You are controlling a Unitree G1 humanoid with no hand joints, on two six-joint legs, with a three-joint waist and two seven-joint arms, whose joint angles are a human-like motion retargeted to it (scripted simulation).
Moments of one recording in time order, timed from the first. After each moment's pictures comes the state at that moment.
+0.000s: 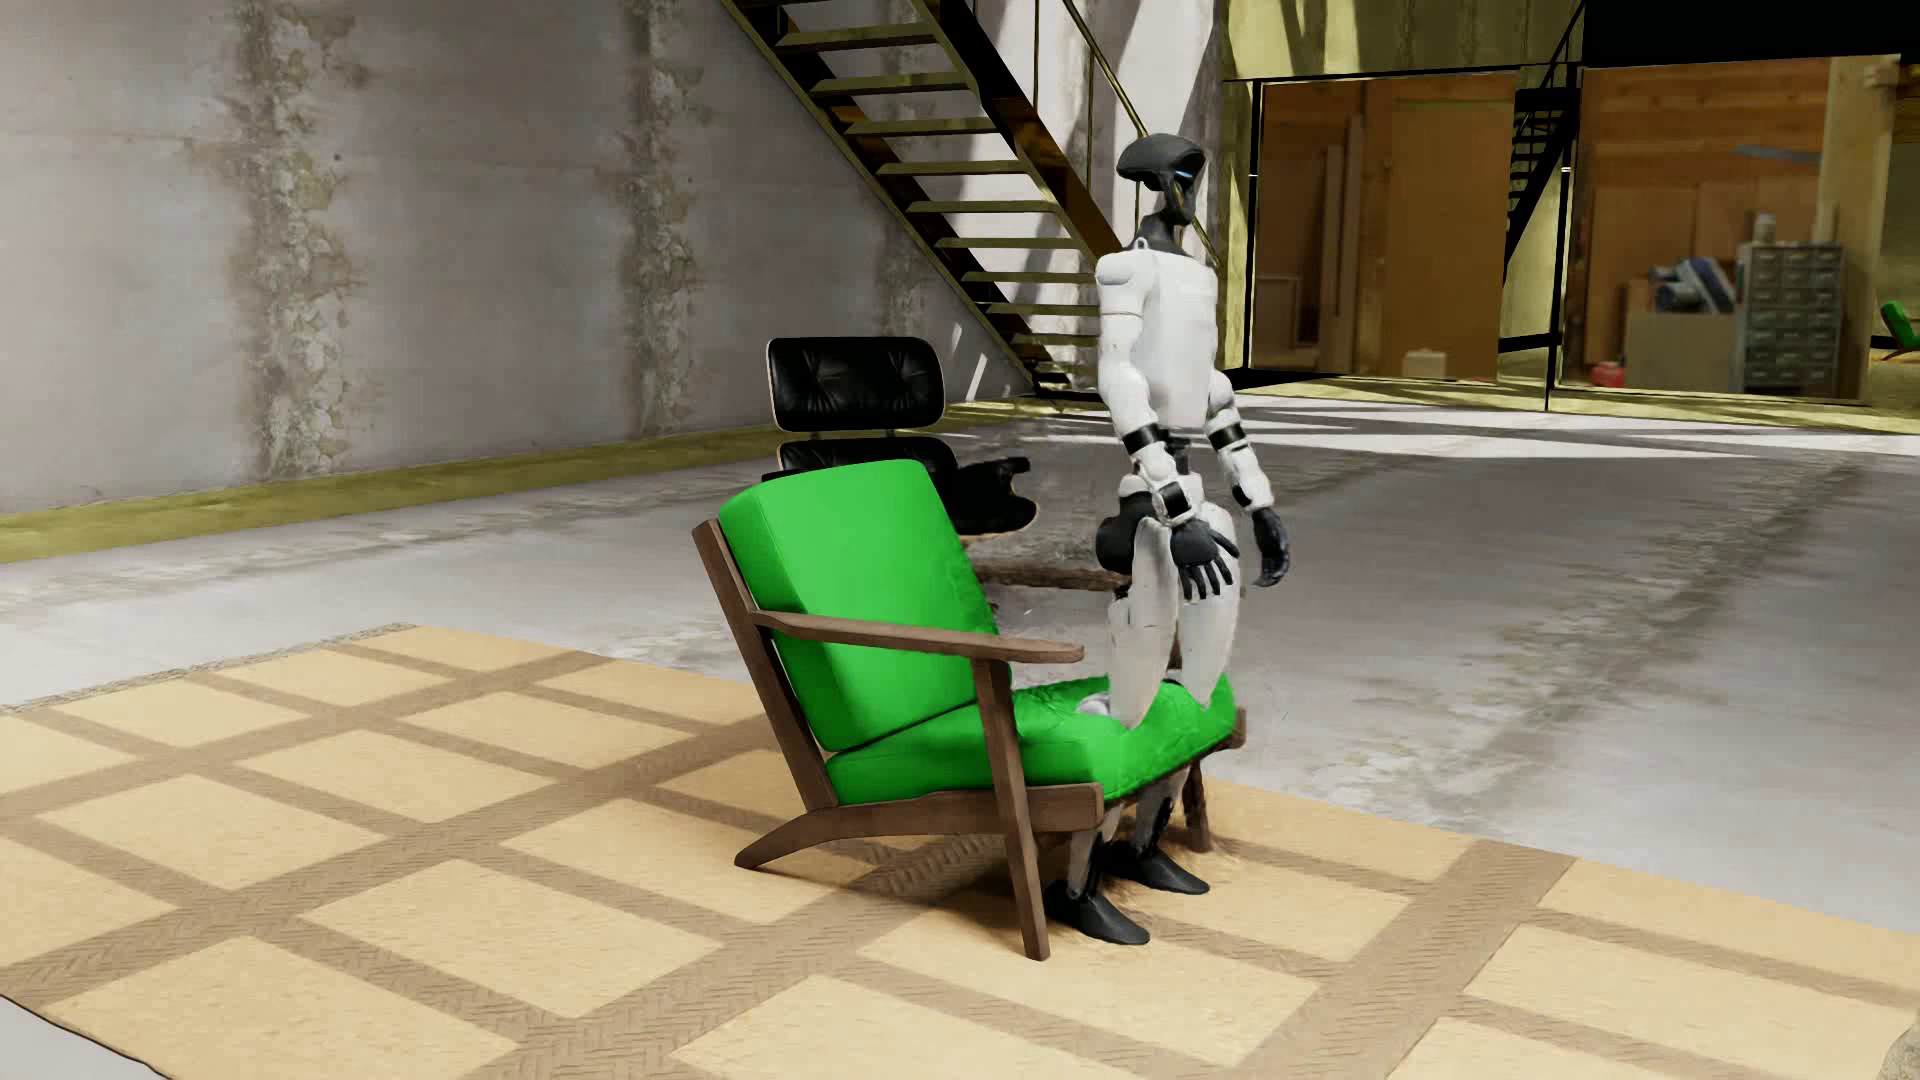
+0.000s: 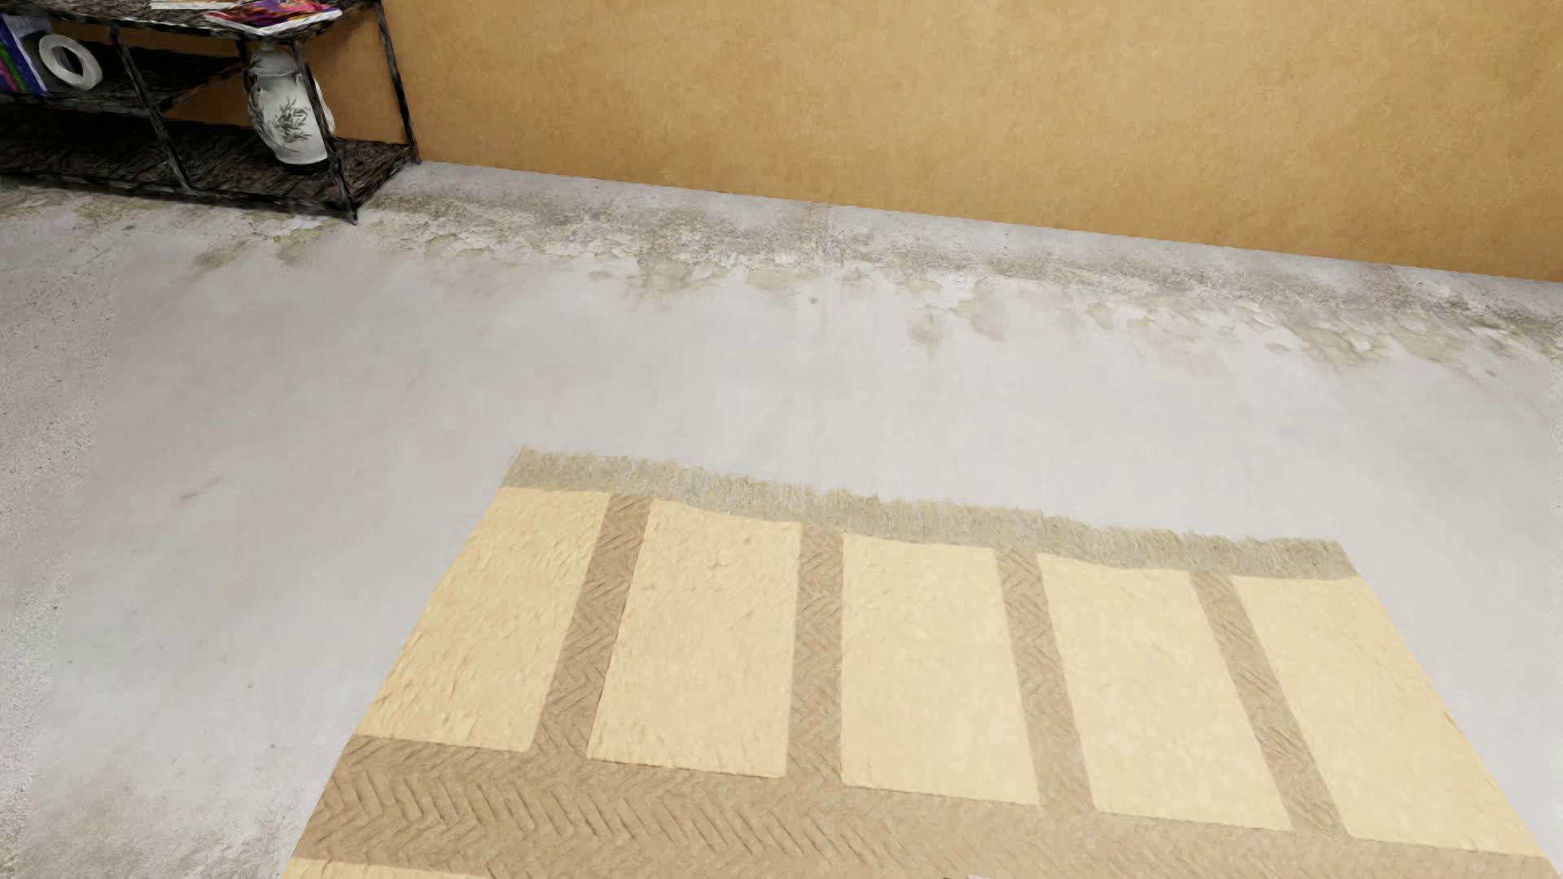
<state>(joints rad) 0.08 0.15 0.04 0.05 0.00 -0.06 0.08 -0.06 -0.05 0.16 0.00 0.00 -0.01 -0.10 0.01 0.23 -0.17 -0.01 0.08 -0.43 0.33 1.09 1.10 0.18 -0.13 -0.03 -0.03 -0.10 0.25</state>
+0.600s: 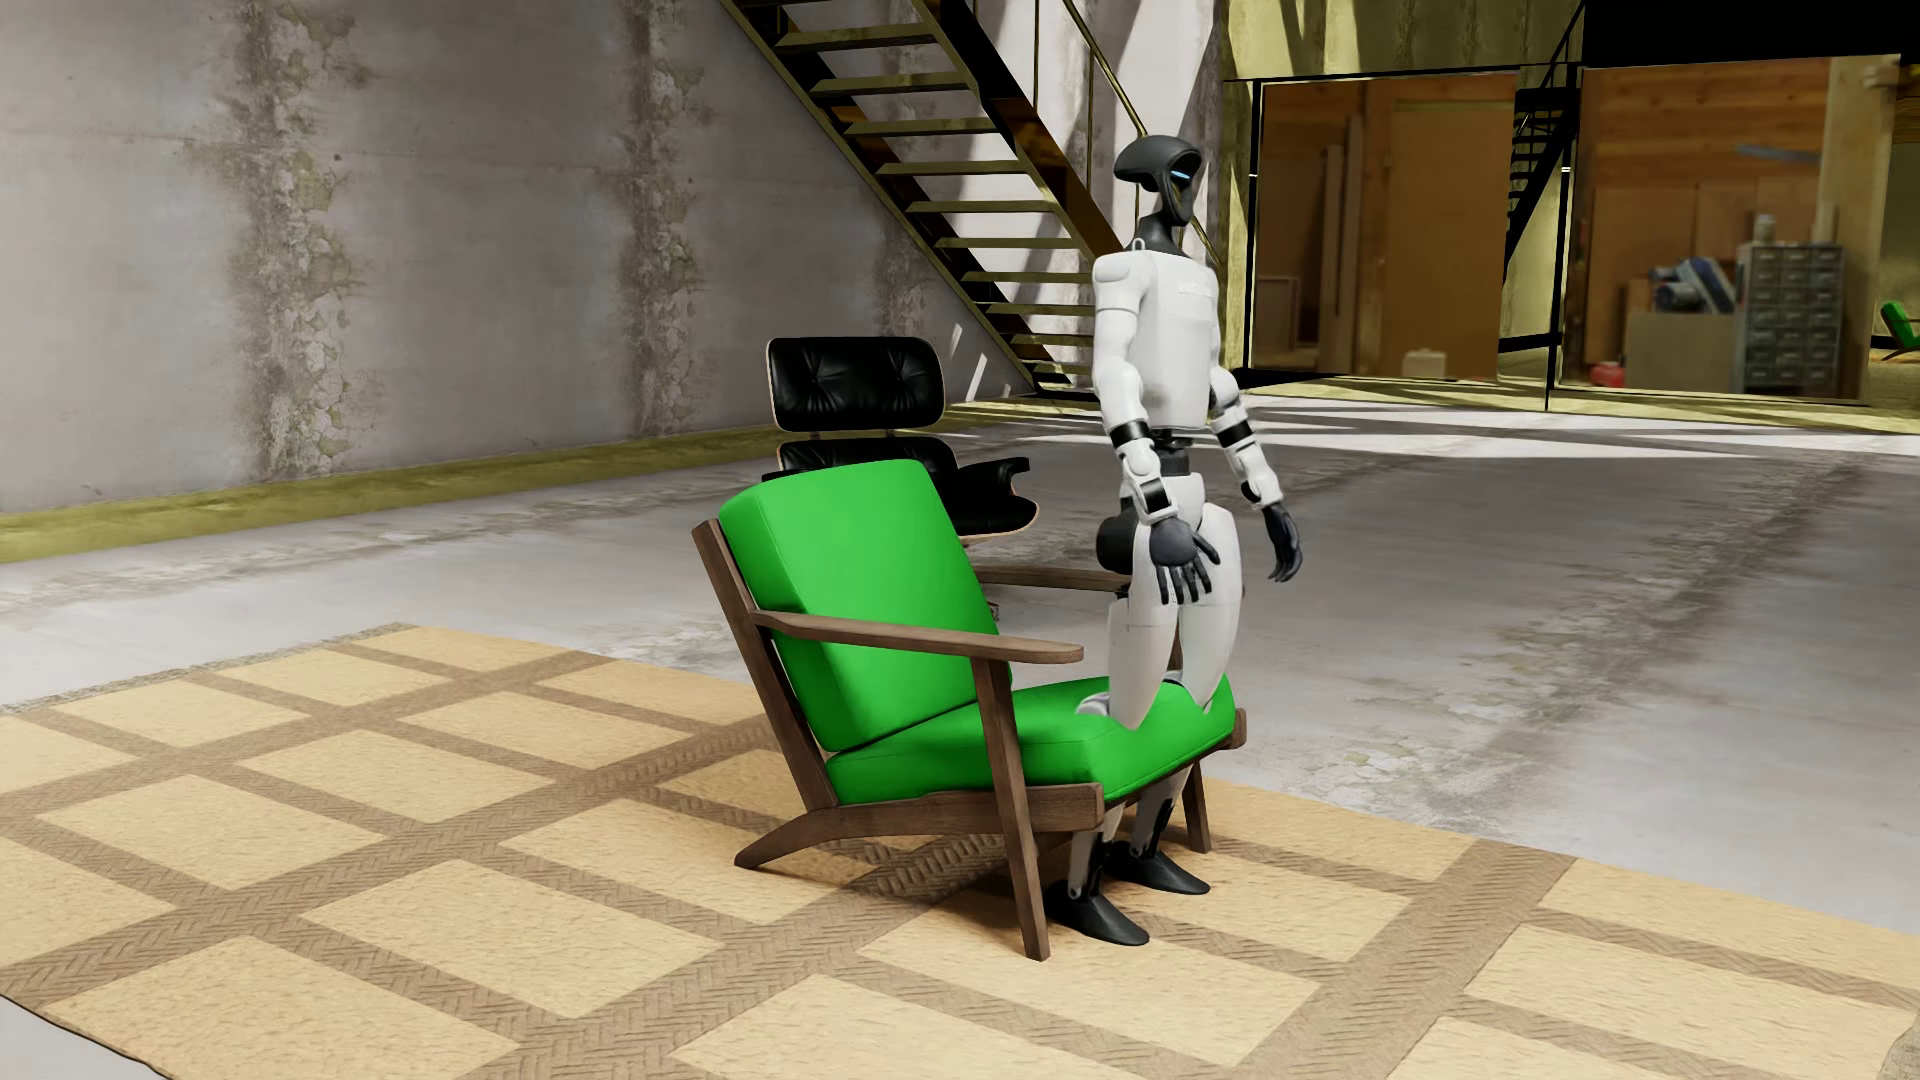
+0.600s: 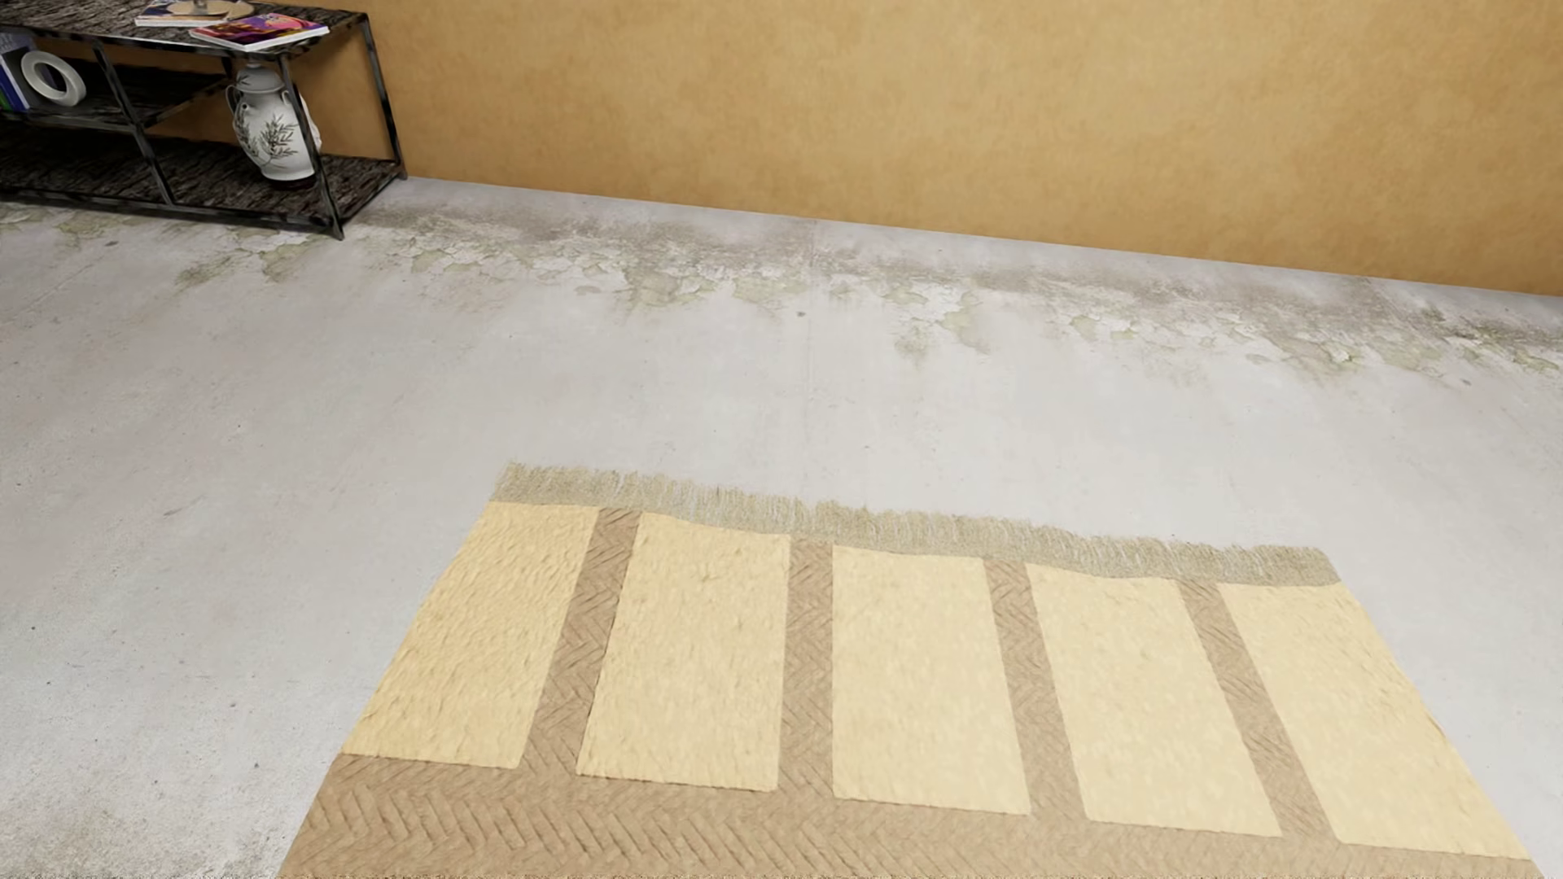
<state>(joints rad) 0.10 0.16 0.04 0.06 0.00 -0.06 0.10 -0.07 -0.06 0.15 0.00 0.00 -0.01 -0.11 0.01 0.35 -0.28 -0.02 0.08 -0.43 0.31 1.12 1.19 0.22 -0.15 -0.03 -0.08 -0.05 0.15</state>
